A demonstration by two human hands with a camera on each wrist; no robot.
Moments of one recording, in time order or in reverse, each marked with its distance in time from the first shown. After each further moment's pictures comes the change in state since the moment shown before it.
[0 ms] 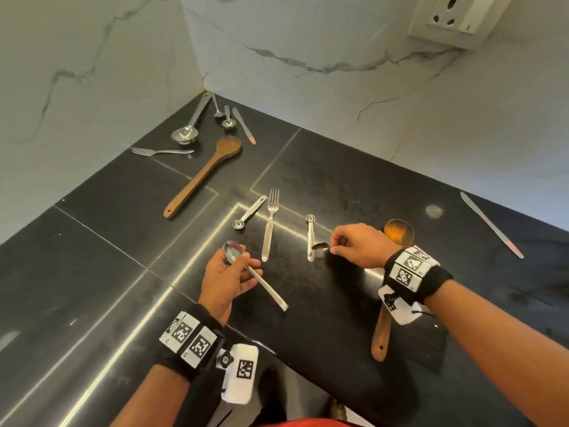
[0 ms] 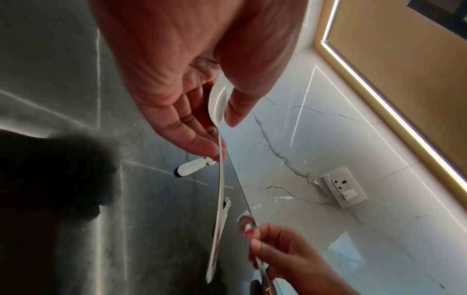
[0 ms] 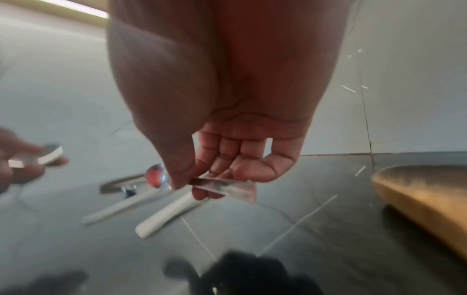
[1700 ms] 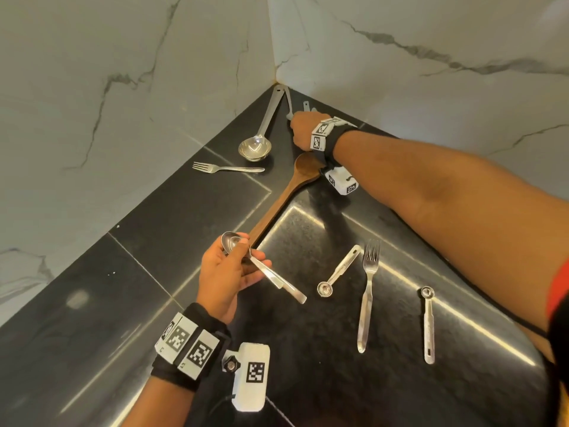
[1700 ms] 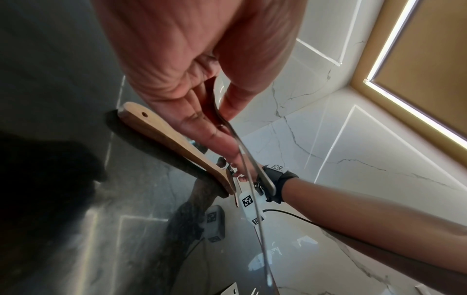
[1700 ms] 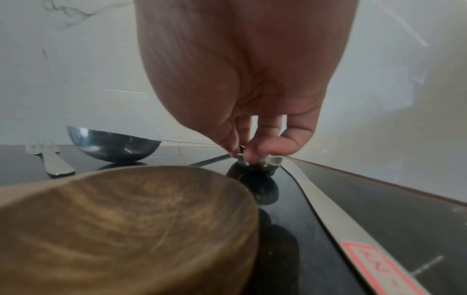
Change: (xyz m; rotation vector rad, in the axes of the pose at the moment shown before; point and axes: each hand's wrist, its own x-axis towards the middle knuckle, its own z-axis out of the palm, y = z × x) left_hand 0.145 0.098 -0.101 -0.068 0.190 0.023; right_hand 0.446 -0.180 -0.079 -0.488 0.167 -0.225
